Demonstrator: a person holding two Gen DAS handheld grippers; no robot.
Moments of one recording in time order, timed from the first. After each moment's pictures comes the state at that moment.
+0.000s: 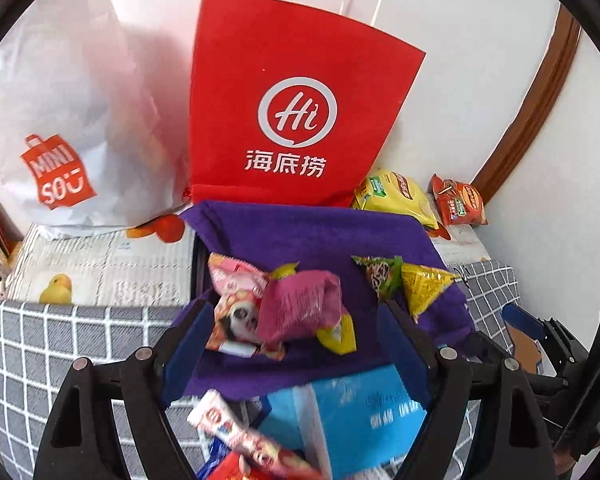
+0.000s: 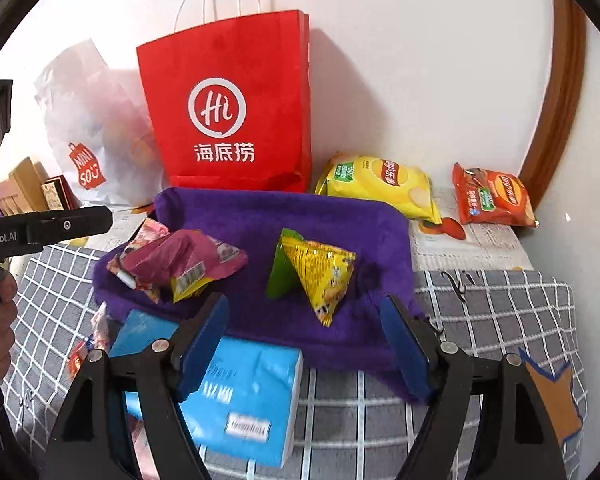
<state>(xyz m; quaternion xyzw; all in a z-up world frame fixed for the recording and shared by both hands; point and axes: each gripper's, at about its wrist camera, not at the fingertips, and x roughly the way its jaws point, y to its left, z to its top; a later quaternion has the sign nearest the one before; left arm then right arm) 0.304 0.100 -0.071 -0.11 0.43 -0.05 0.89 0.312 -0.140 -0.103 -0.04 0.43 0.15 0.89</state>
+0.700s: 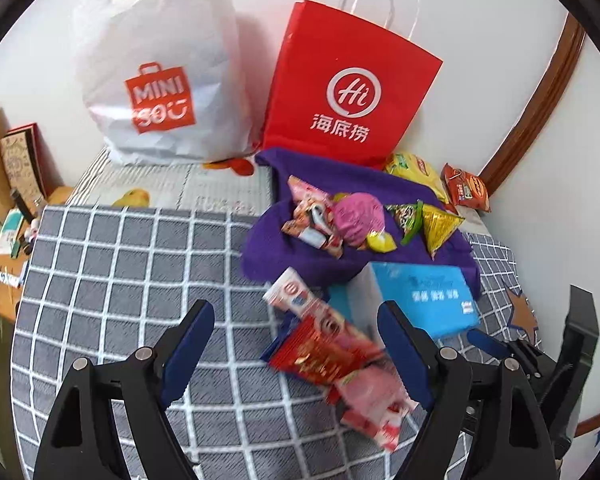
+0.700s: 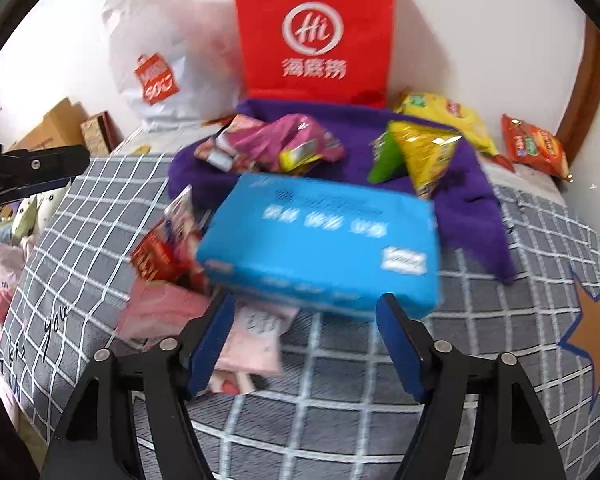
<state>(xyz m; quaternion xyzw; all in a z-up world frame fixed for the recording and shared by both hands) 0.190 0.159 -0.082 -0.14 0.44 -0.02 0.89 0.212 -0.079 -0.146 -0.07 0.49 0.21 0.84</state>
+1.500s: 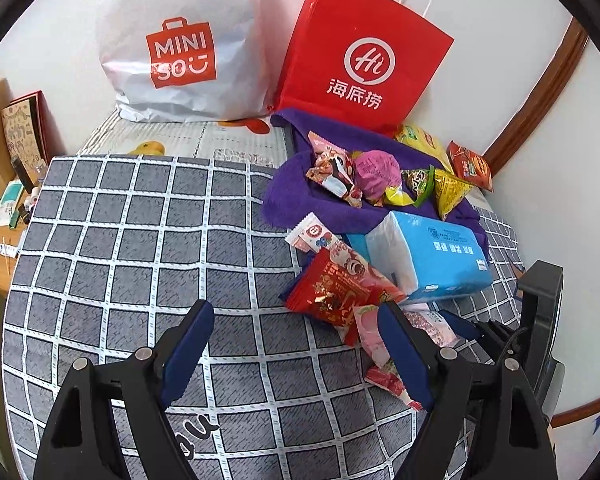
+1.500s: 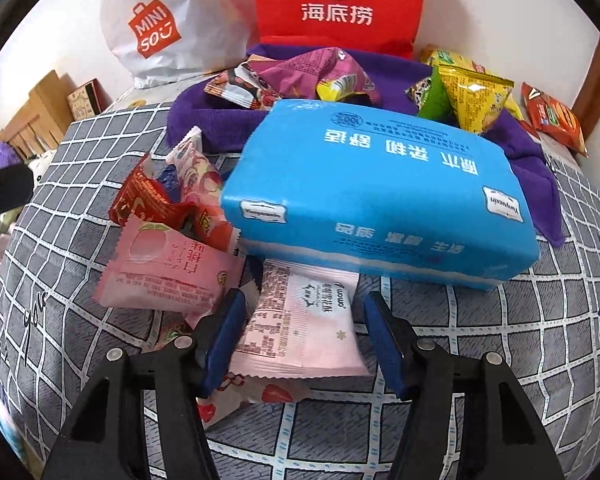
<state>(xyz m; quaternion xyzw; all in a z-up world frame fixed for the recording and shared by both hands) 0.160 0.172 -0.113 -0.15 0.47 -0.02 0.87 0.208 -0.045 -0.191 -0.08 0.53 0.18 0.82</state>
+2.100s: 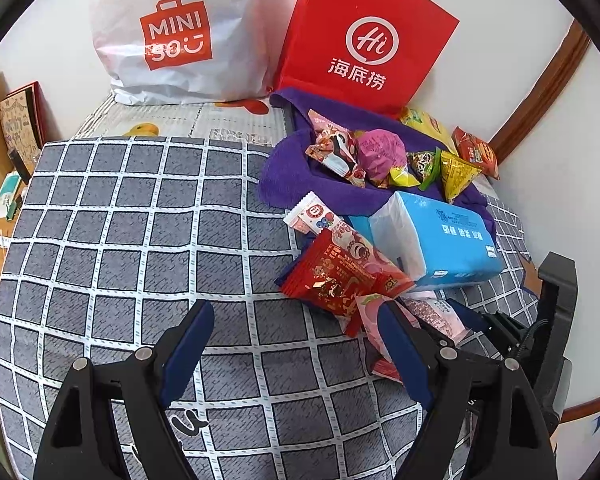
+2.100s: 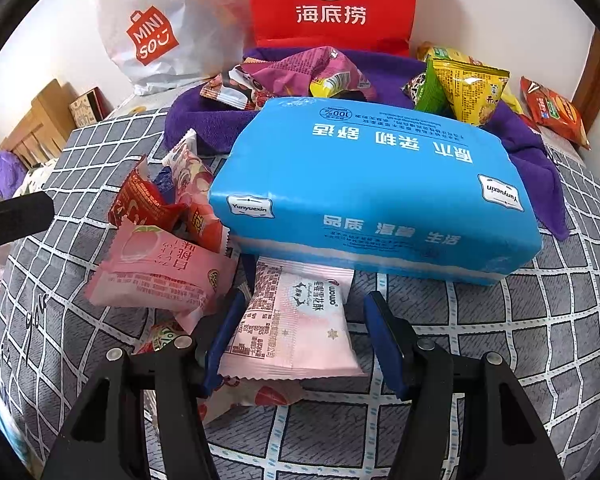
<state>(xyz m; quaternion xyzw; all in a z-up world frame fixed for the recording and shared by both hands) 0.165 0.162 -0.126 -0.15 0.49 -0.02 0.86 0.207 -0.050 -0.193 -0.06 0.53 0.19 0.83</state>
